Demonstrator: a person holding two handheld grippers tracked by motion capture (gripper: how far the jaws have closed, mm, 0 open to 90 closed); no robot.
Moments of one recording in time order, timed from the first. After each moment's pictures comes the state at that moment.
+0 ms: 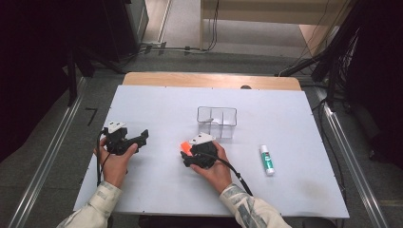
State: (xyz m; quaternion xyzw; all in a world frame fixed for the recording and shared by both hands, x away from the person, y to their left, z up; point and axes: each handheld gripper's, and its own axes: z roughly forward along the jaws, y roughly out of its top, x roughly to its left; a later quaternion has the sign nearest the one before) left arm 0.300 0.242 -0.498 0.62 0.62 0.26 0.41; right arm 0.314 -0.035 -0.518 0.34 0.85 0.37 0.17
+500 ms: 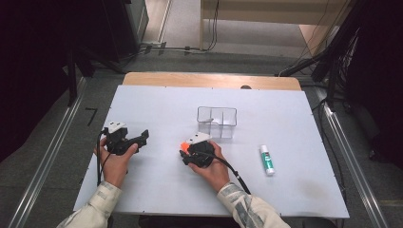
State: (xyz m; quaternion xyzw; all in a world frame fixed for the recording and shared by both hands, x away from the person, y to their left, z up) left arm 0.300 0.241 -0.499 0.62 0.62 0.26 0.41; right arm 0.317 -0.029 -0.519 0.32 0.86 0.37 0.16
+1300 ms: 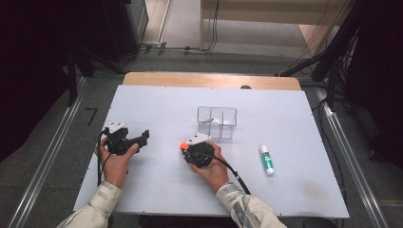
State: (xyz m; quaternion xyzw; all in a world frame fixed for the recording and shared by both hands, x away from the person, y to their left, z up) left arm 0.301 0.240 -0.499 0.62 0.62 0.26 0.41; right arm 0.315 -0.028 -0.519 0.31 0.86 0.37 0.17
